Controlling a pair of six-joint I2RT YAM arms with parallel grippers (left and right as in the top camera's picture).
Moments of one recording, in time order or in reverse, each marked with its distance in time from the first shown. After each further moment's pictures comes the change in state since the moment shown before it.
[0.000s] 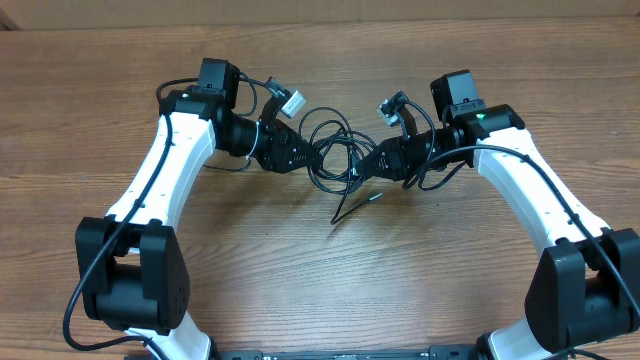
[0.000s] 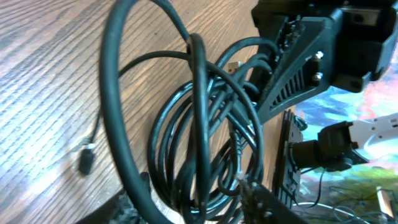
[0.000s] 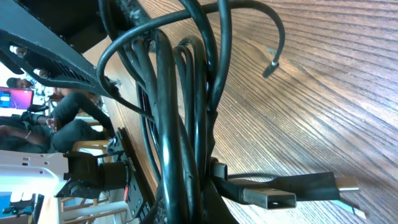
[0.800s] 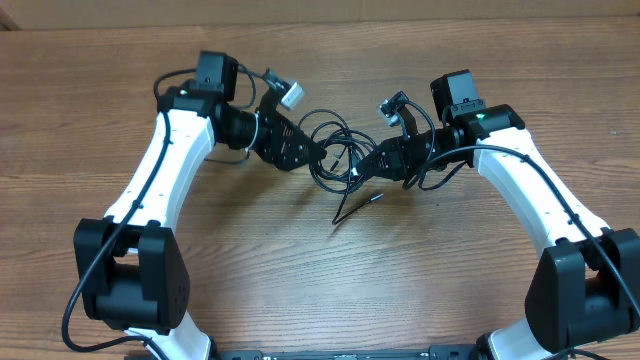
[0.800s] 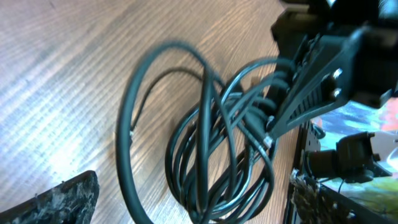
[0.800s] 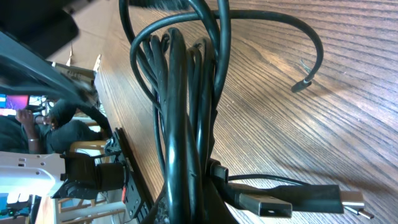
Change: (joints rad) left arm 0.011 0.000 0.047 0.044 -0.051 -0.061; right arm 0.000 0.000 0.000 0.001 0.010 0.000
